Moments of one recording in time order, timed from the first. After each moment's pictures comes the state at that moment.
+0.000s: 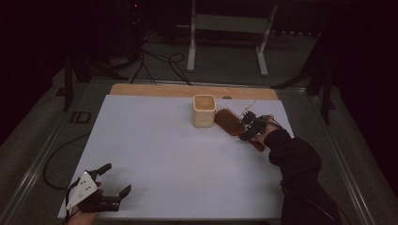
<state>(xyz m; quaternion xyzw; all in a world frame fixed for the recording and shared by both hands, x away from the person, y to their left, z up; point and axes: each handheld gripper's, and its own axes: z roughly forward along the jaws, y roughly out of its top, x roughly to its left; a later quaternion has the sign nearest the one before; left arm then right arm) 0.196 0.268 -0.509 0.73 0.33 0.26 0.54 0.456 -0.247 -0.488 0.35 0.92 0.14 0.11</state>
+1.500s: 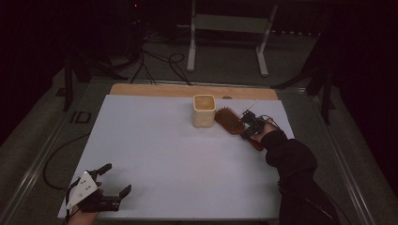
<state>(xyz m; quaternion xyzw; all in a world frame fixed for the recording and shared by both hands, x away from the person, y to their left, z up) 0.197 0.268 -0.510 0.73 0.33 0.25 0.54 0.462 -0.248 -0.496 0.40 0.90 0.13 0.08</state>
